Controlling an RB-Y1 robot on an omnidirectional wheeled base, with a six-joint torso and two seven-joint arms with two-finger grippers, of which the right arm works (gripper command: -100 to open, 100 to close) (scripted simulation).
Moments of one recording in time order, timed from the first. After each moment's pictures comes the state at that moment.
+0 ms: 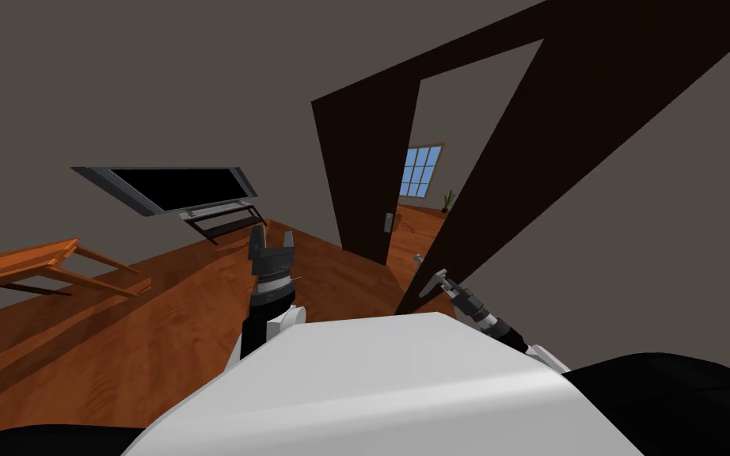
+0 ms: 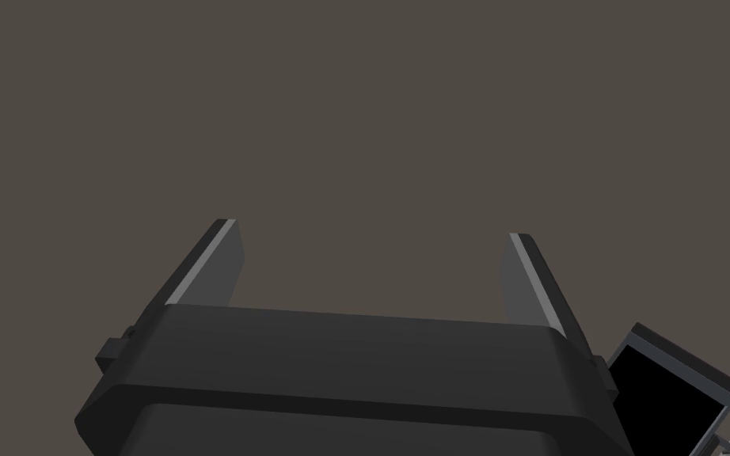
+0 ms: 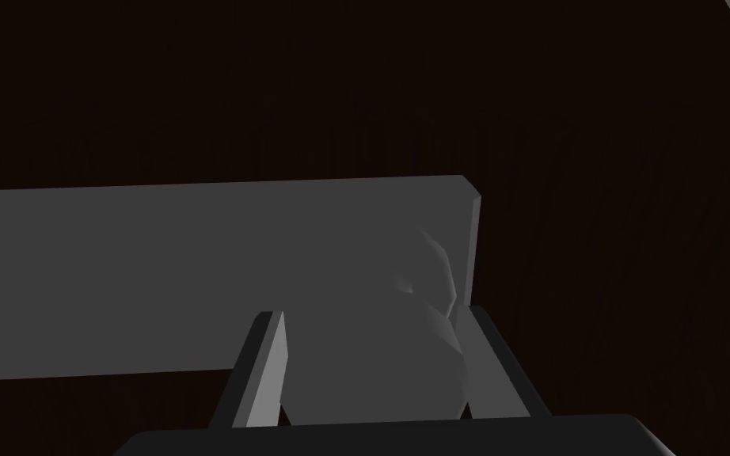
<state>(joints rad) 0.44 -0.56 -0.28 -1.08 0.45 -1.19 -0.91</state>
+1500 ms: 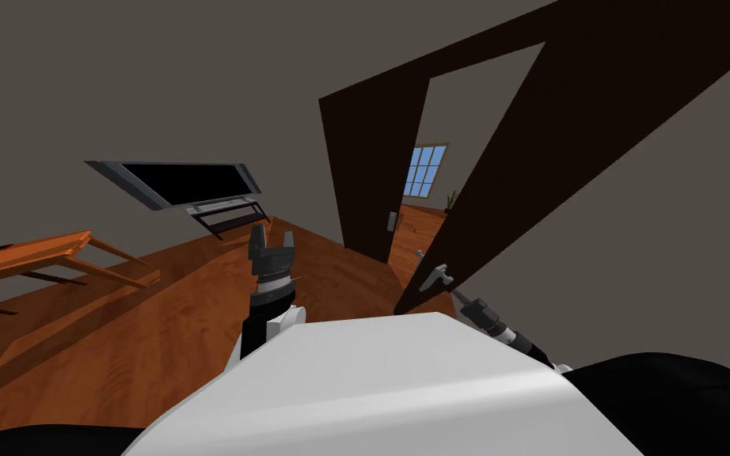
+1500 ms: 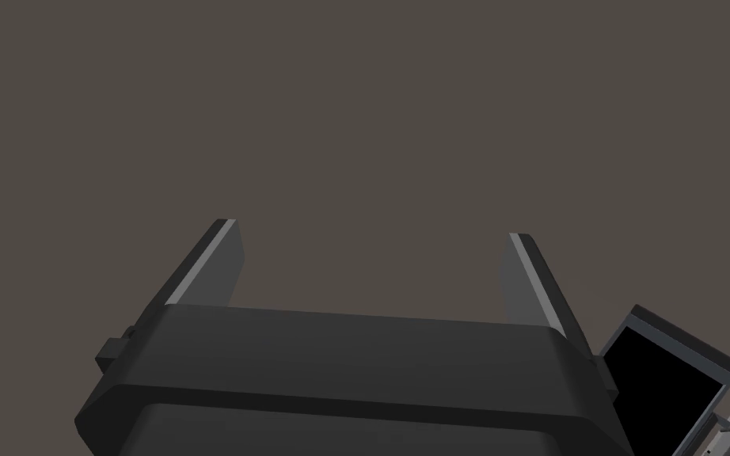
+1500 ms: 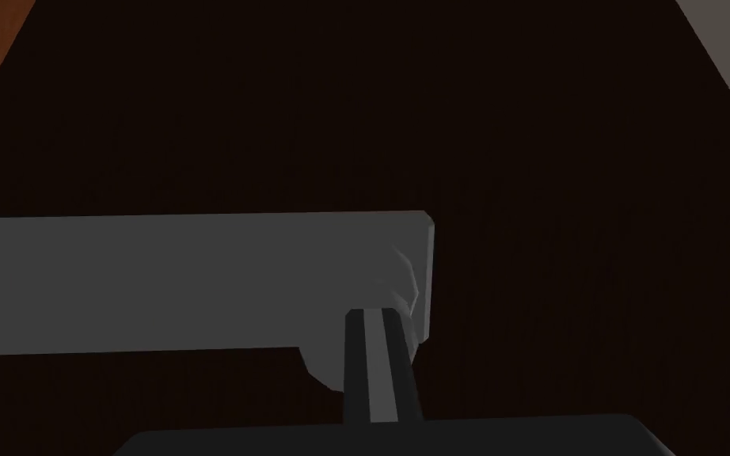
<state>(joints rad) 0.45 -0.55 -0.39 -0.96 0.54 -1.38 -0.93</state>
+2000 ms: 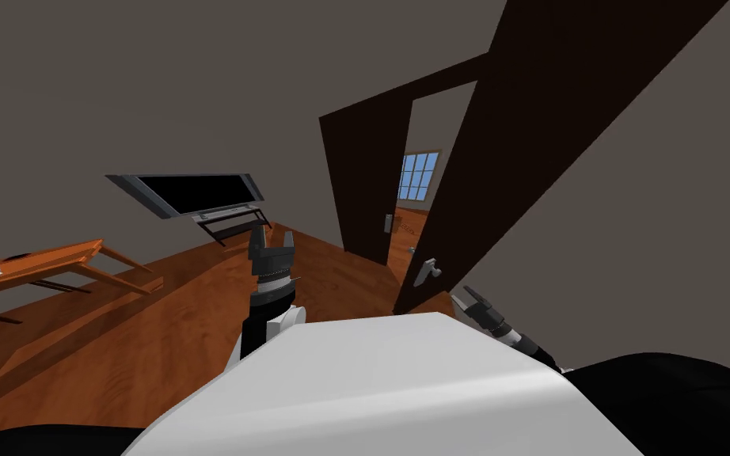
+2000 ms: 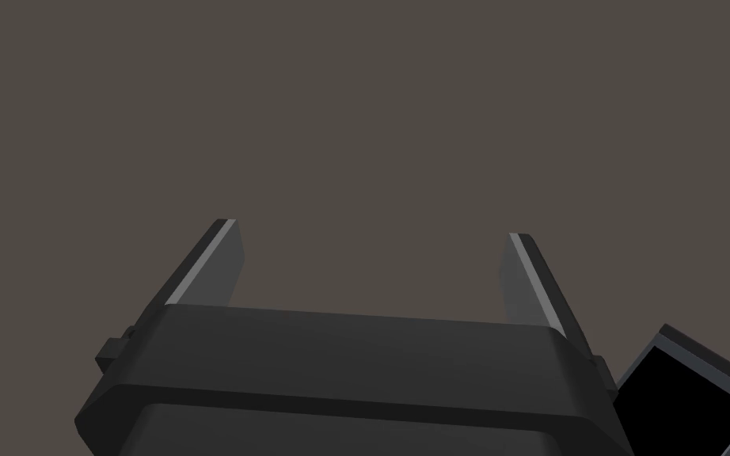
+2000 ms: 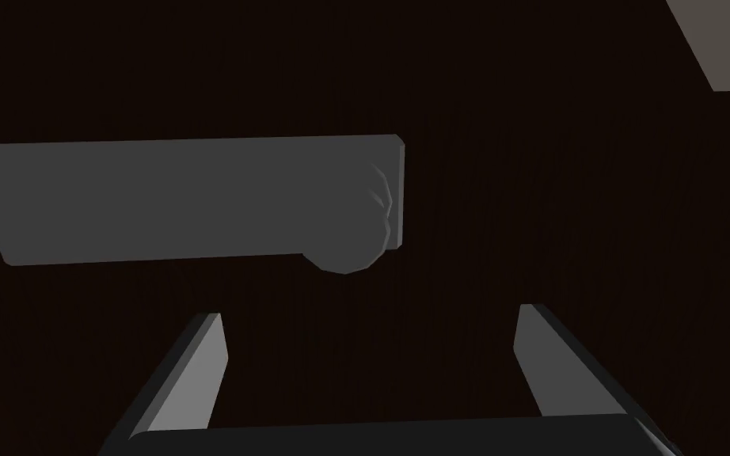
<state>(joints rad) 0.44 -0.56 -0.41 -0.92 0.52 -1.37 -0.93</state>
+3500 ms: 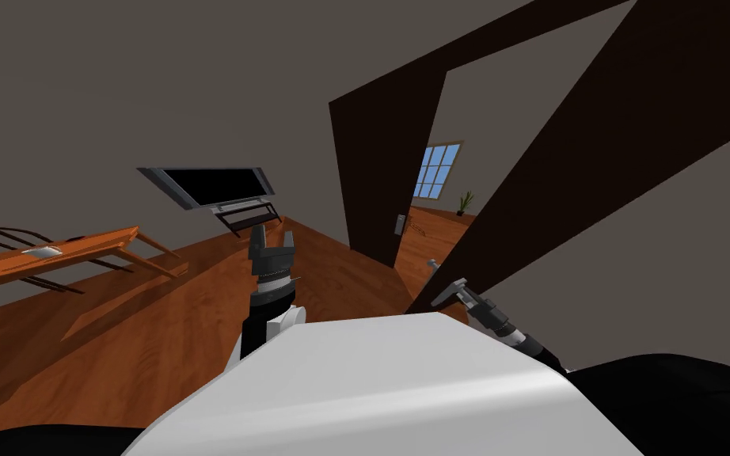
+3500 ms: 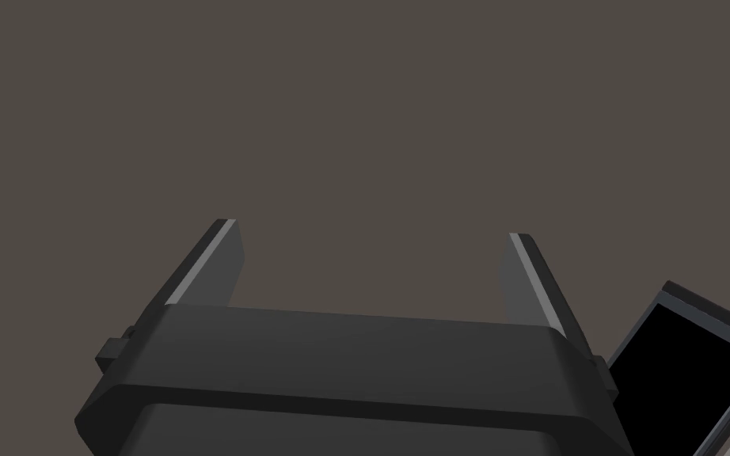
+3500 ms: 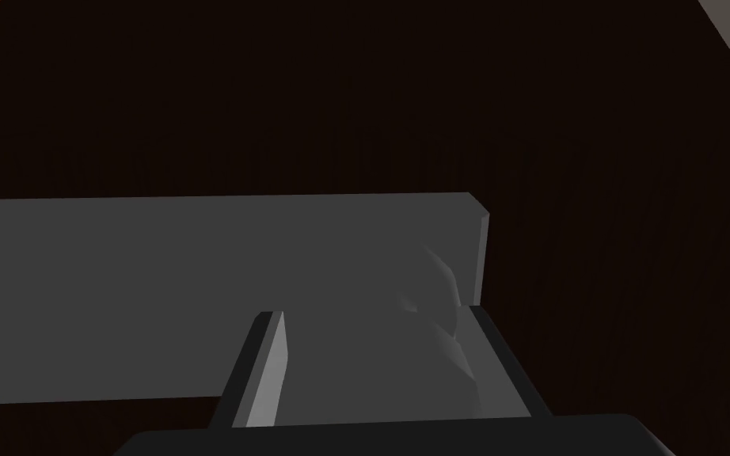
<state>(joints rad) 0.40 -0.57 -0.46 -0.85 0.55 -1.41 -0.92</state>
